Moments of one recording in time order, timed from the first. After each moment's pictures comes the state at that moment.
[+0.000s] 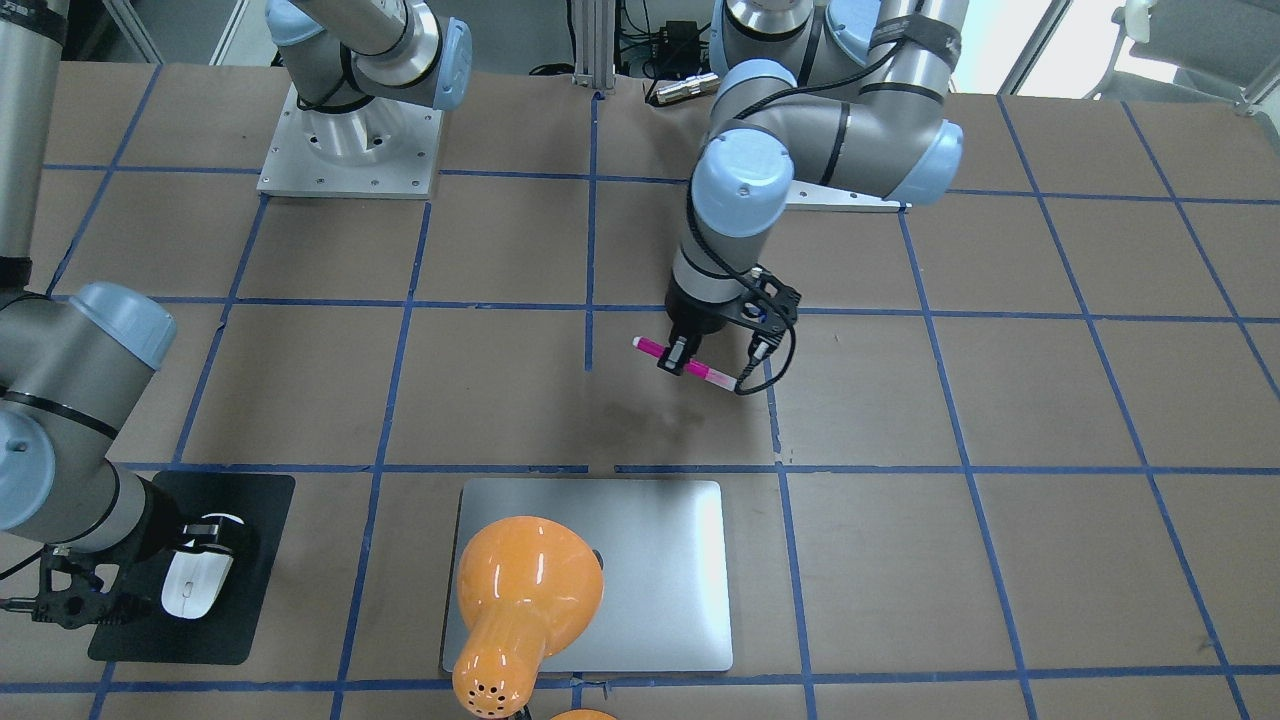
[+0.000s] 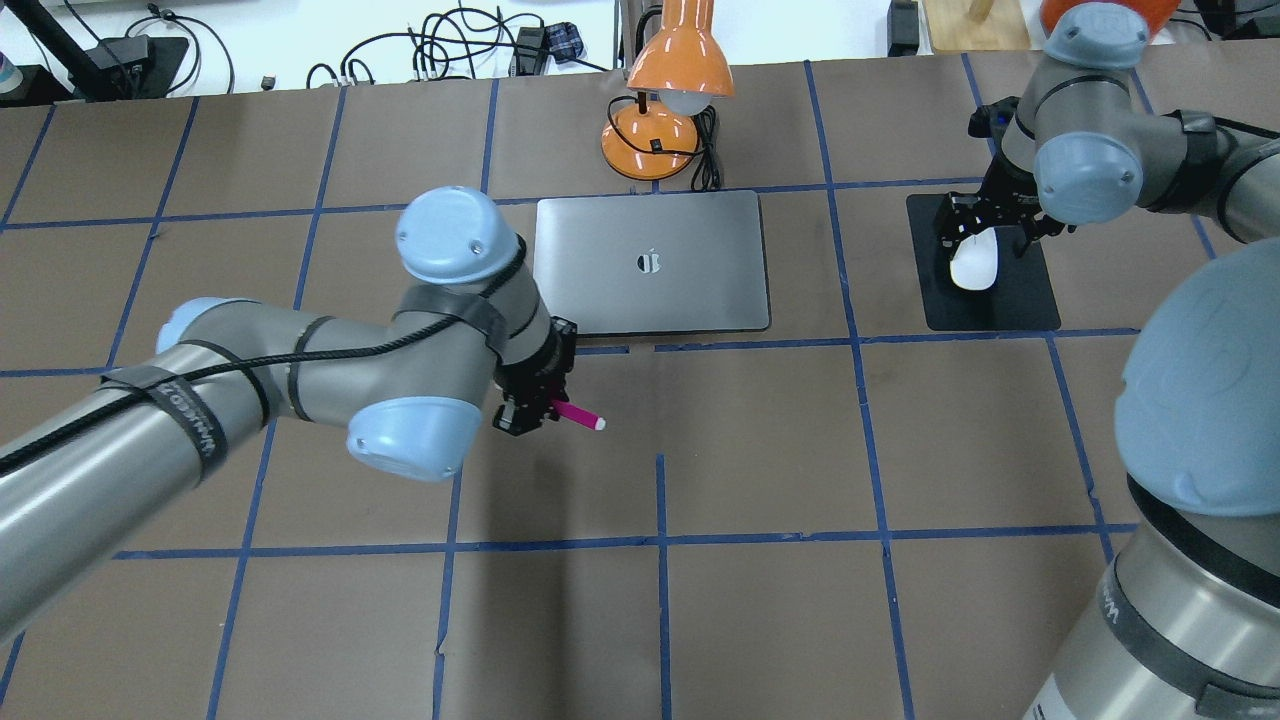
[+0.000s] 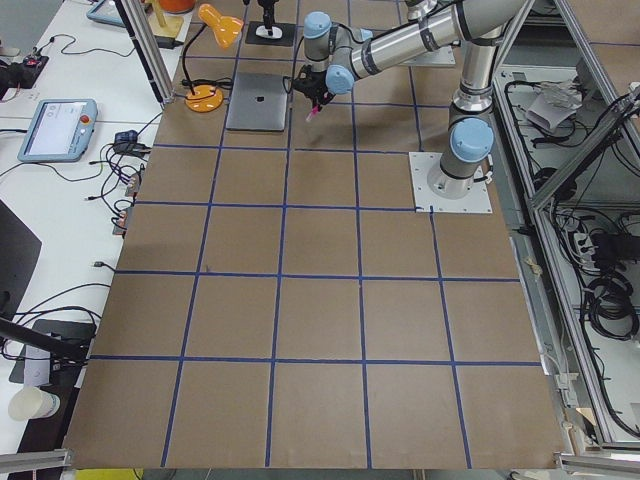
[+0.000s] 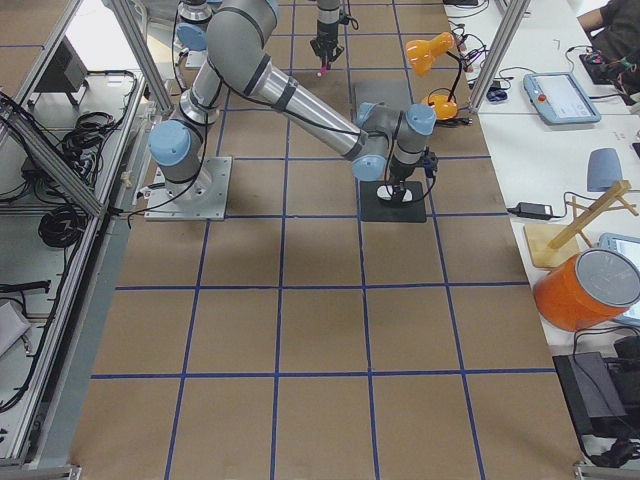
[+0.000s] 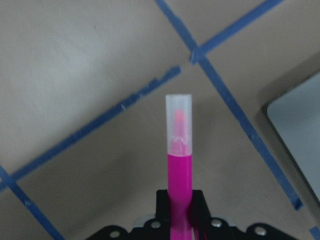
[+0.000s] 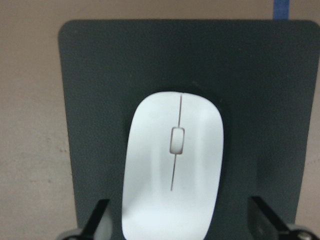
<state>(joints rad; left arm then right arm) -1.87 -1.79 -2.00 -0.92 1.52 -1.46 1.32 -0.98 1.56 -2.09 -1.62 -0.21</state>
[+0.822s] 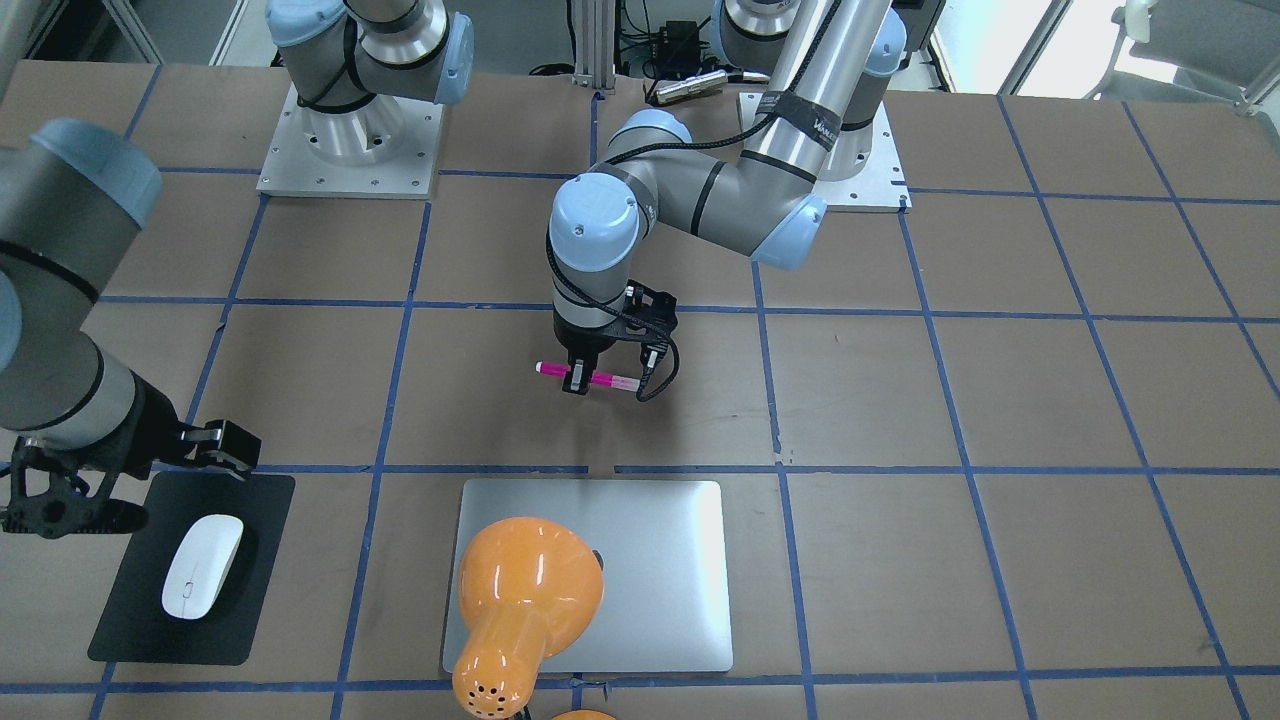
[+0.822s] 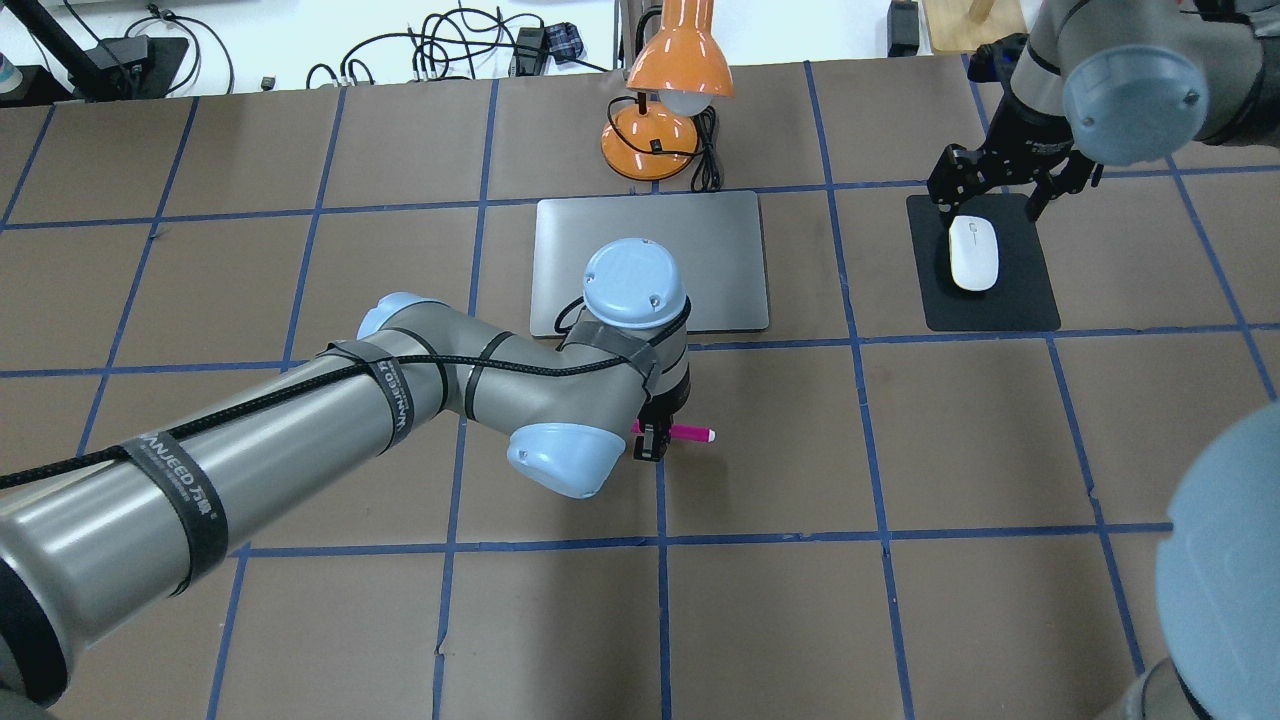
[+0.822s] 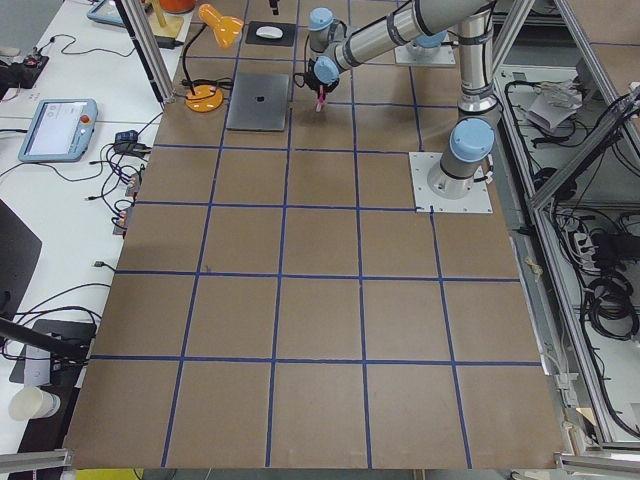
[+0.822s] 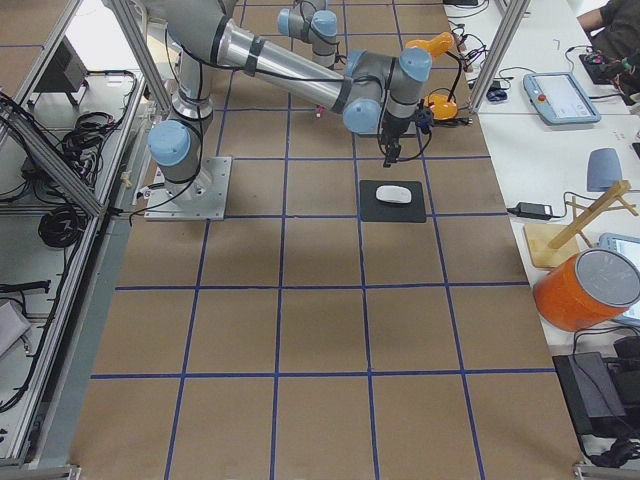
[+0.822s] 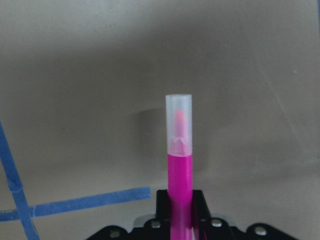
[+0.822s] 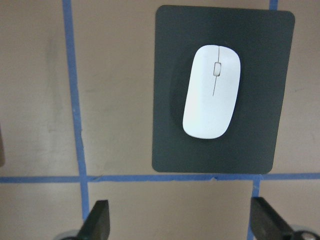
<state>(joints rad) -2.03 -1.99 -1.89 -0.85 1.52 -1.83 1.40 -1.23 1.53 -1.81 -1.61 -0.19</state>
